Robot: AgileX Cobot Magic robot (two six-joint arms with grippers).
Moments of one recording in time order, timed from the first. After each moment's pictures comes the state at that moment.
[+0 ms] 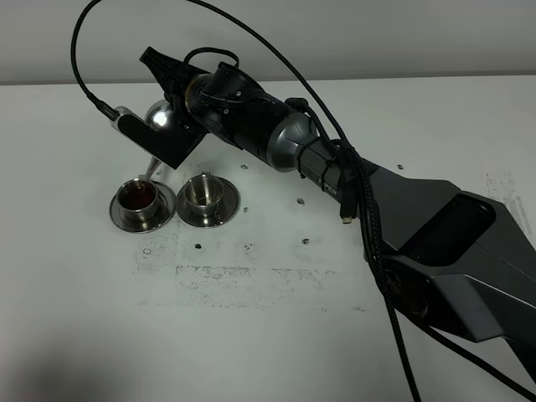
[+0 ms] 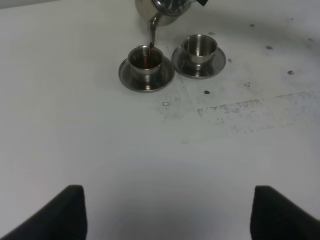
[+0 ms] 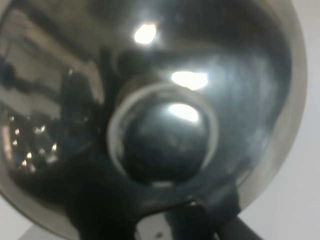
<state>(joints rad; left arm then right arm) 0.01 -0.01 -0.51 -0.22 1.06 0.28 0.66 2.61 -2.42 -0.52 0.60 -1.53</state>
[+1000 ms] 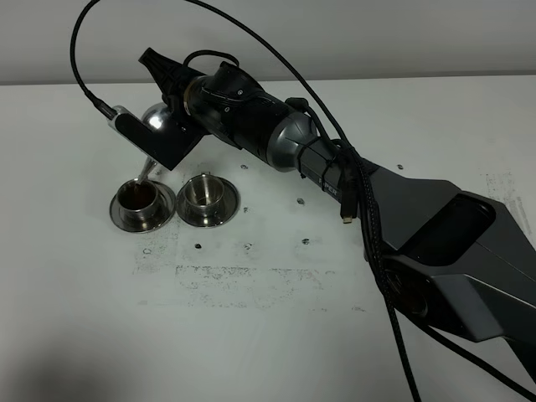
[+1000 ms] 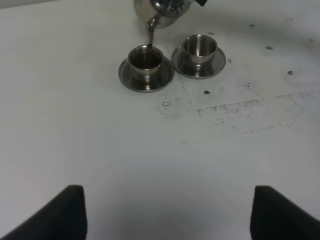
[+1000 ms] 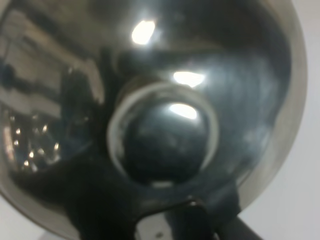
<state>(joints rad) 0.01 -0.01 -0.51 -0.22 1.06 0.28 0.66 2.61 -2.42 -0.45 0.60 -1.54</state>
